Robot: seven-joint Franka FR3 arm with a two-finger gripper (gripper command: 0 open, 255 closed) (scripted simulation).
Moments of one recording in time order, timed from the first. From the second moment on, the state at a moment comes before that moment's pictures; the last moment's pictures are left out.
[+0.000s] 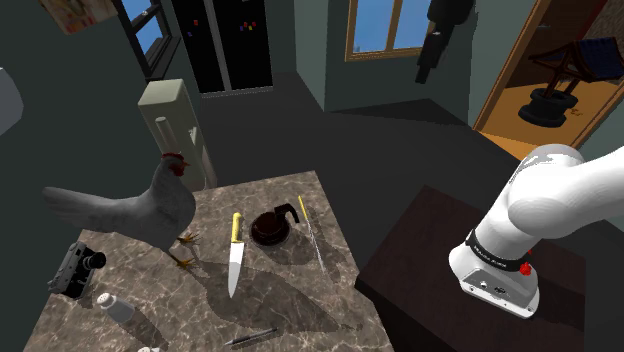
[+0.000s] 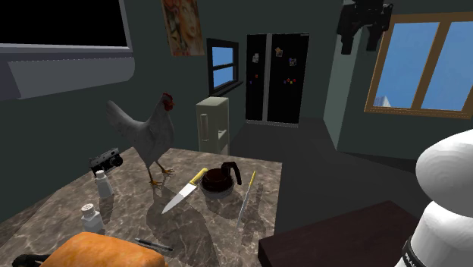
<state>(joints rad) -0.02 -0.80 -0.02 -2.26 -0.08 1.54 -0.16</state>
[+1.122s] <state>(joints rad) 0.06 -0.35 0.13 -2.23 -0.05 1.83 -0.07</state>
